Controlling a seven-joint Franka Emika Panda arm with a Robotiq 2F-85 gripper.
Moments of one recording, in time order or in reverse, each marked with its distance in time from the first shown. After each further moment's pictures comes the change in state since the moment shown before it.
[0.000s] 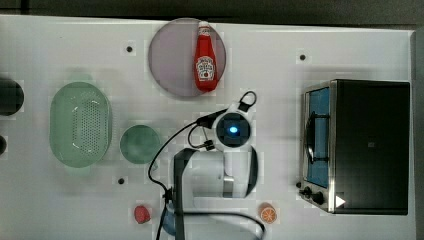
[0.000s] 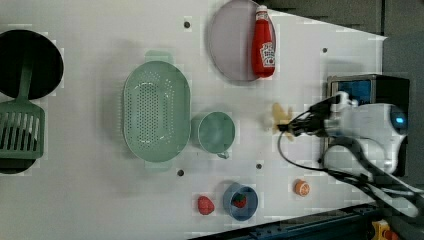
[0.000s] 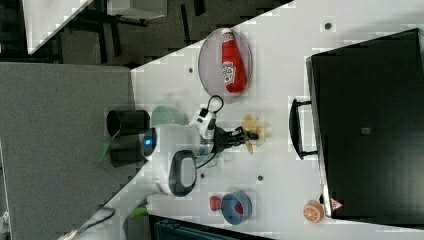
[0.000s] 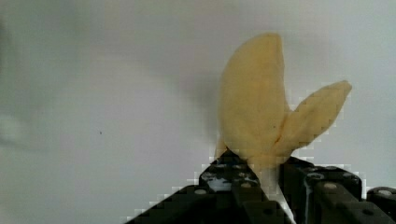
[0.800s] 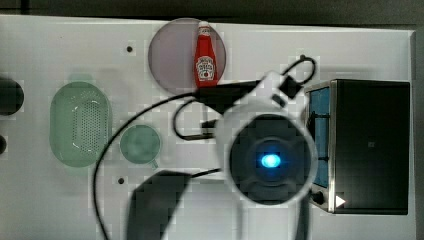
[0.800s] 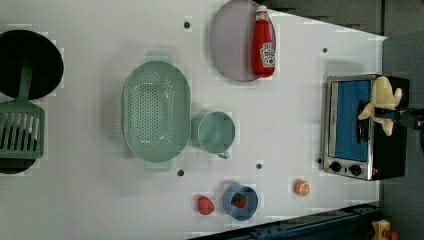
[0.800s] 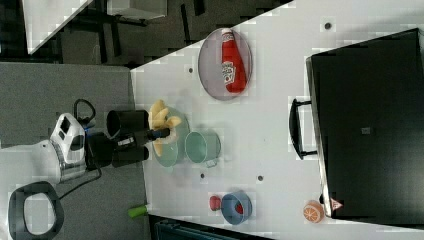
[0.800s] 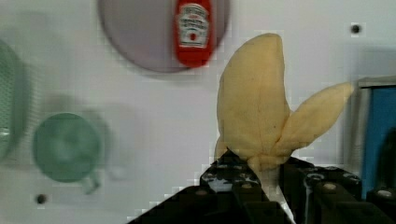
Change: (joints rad) arm -0.025 -0.467 0.077 0.312 0.034 -0.593 0.232
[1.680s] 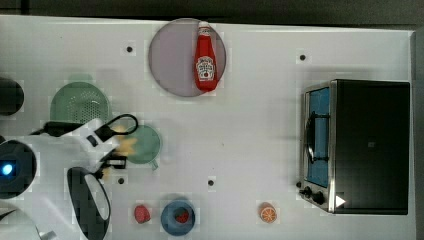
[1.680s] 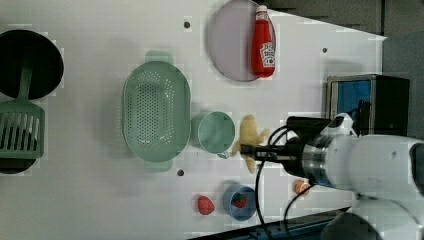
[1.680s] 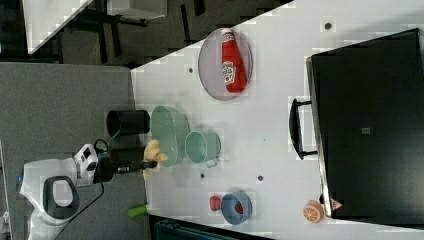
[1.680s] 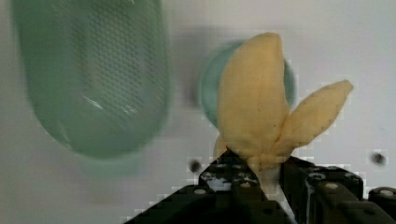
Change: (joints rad) arm 0.109 0.171 0.452 -0.133 0.064 0.183 0.715
